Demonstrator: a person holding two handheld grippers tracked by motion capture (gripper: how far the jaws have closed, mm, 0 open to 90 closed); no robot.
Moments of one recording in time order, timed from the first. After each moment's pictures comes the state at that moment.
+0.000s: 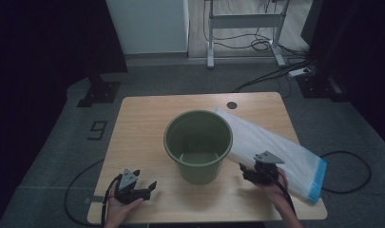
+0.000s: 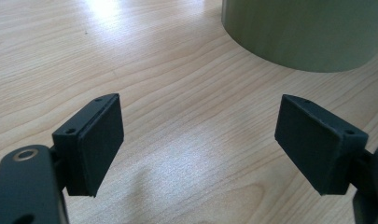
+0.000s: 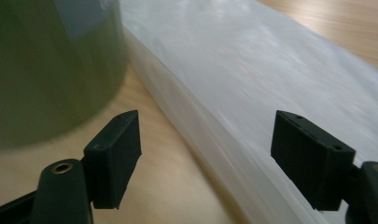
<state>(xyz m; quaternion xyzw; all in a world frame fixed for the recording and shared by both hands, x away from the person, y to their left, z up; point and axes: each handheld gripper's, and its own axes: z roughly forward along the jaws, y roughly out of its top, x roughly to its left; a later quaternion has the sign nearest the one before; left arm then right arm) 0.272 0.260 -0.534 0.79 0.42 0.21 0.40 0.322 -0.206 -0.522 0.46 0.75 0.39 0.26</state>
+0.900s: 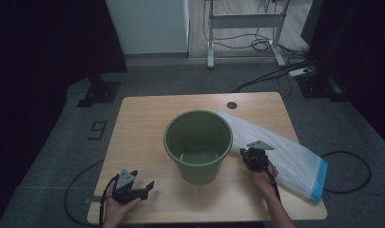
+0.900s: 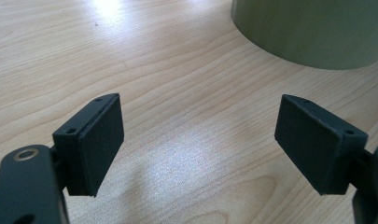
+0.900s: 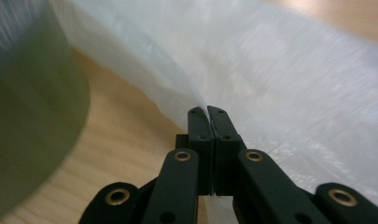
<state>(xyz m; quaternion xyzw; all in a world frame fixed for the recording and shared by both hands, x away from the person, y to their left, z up) 0.272 0.269 -0.535 0.78 0.43 0.21 0.40 0.371 -0.197 -0.539 0.52 0.72 0.40 0.25</state>
